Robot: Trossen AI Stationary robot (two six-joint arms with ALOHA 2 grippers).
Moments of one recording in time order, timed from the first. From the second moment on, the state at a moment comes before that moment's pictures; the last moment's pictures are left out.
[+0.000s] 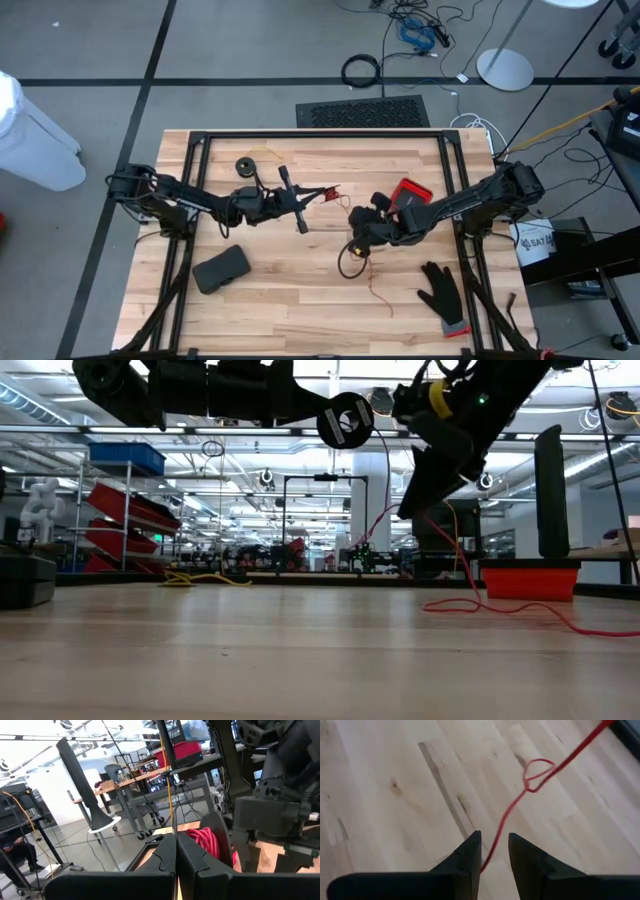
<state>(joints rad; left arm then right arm) -0.04 1.54 0.66 1.01 -0.34 0.40 0.23 1.57 0.99 -0.47 0.54 0.56</state>
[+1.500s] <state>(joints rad) -0.04 1.54 0.66 1.02 -0.34 0.40 0.26 1.52 0.96 -0.45 0.53 0.60</state>
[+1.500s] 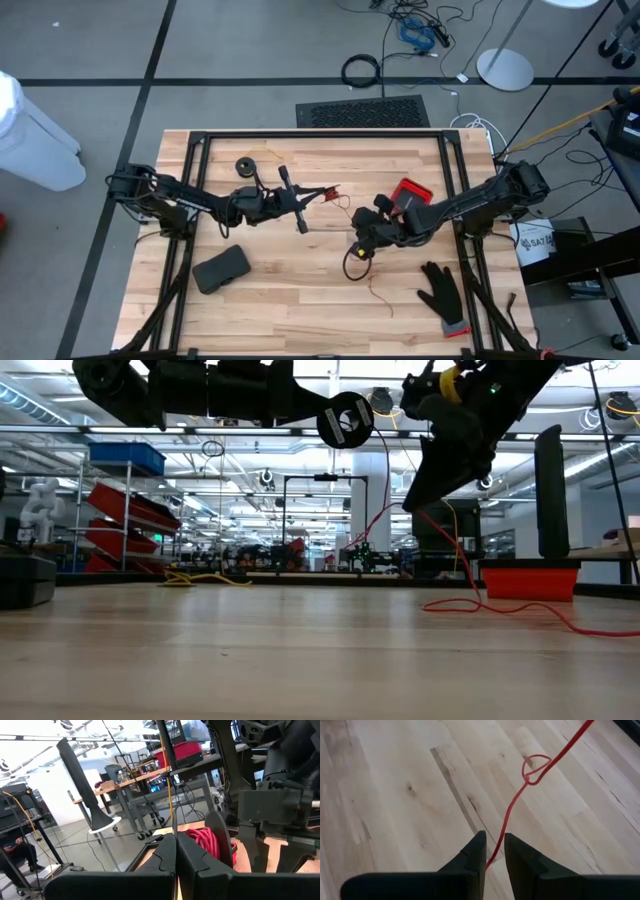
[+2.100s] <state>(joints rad) -0.04 1.54 0.66 1.10 -0.32 0.40 0.25 1.52 0.96 -0.55 0.55 0.65</state>
